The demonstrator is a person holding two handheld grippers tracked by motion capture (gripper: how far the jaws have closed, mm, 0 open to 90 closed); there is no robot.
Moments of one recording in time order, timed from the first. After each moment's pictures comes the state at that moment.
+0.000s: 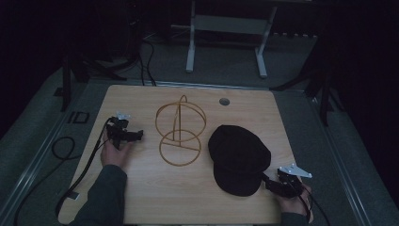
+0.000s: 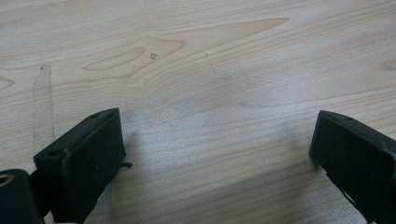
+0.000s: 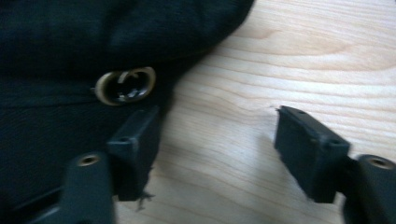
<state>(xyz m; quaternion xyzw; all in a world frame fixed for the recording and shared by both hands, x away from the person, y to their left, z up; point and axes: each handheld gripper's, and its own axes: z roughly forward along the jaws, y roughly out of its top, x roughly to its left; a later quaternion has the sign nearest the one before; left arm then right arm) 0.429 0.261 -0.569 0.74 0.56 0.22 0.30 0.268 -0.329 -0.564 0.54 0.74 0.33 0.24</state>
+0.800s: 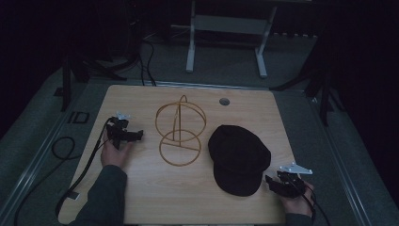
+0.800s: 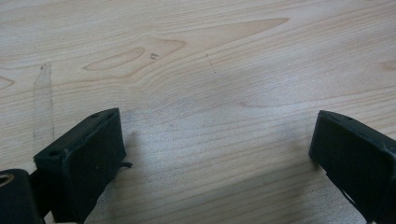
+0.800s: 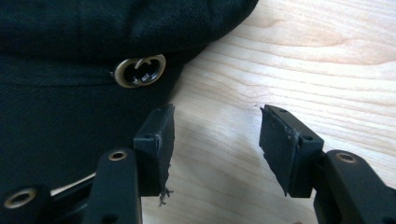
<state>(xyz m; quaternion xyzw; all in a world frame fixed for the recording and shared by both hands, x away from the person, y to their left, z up) 0.429 0.261 -0.569 0.74 0.56 0.22 0.30 0.265 -0.329 -0.546 0.53 0.77 0.29 0.22</state>
